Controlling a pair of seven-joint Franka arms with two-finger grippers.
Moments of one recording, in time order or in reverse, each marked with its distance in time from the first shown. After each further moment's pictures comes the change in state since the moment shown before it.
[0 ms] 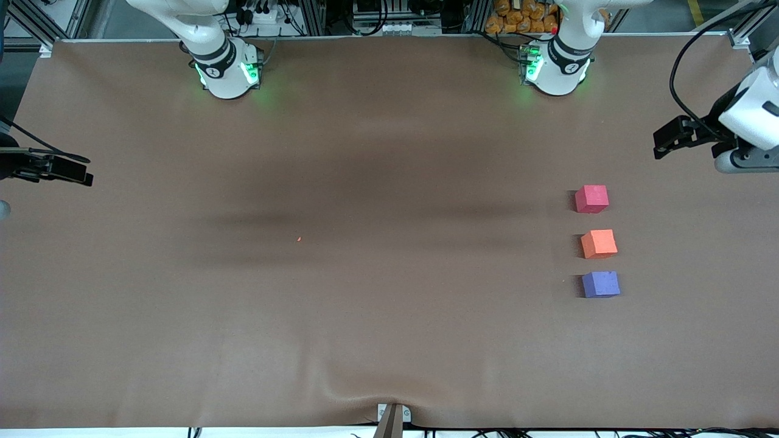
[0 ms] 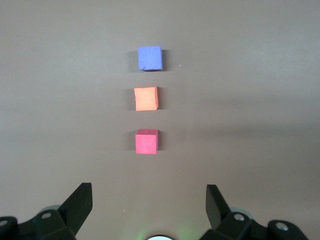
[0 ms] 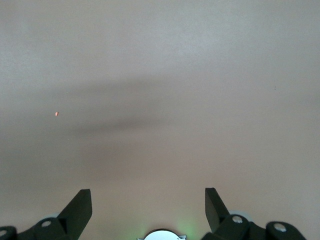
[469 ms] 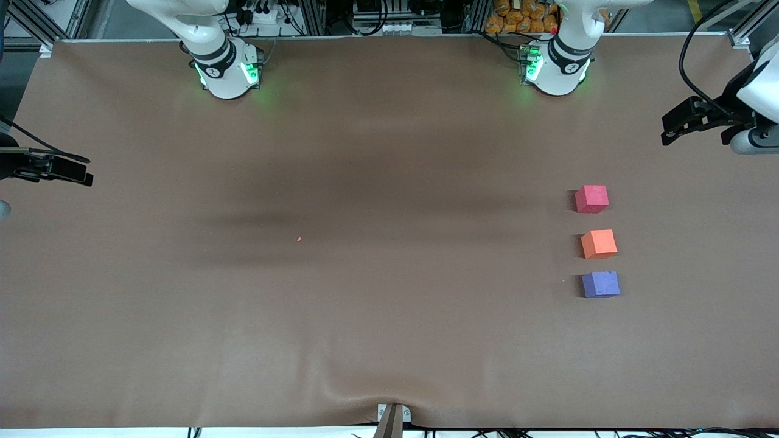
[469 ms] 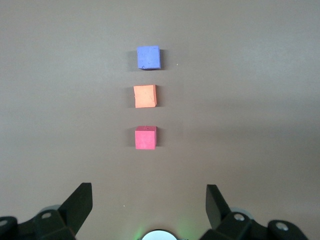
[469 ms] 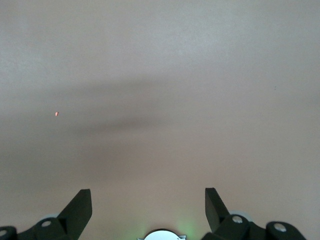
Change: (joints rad) left arm 0.000 -0.009 0.002 0.050 -0.005 -0.053 0.023; right arm 0.000 0.000 0.000 0.000 0.000 0.000 0.000
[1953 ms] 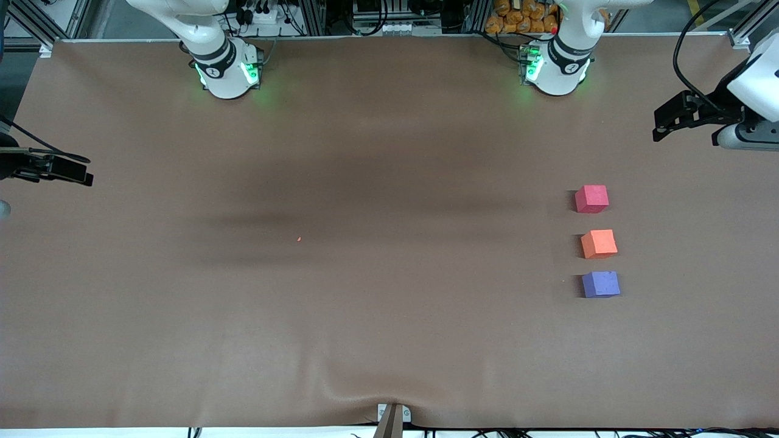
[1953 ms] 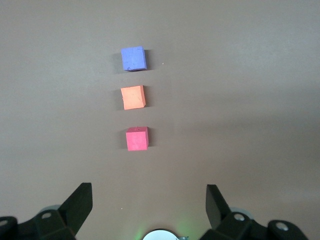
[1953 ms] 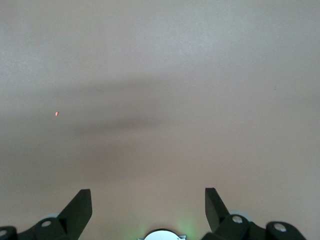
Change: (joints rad) left arm -0.009 0.000 -0.009 0.001 -0.034 -0.002 0.039; right arm 0.000 0.000 0.000 0.000 0.000 0.000 0.000
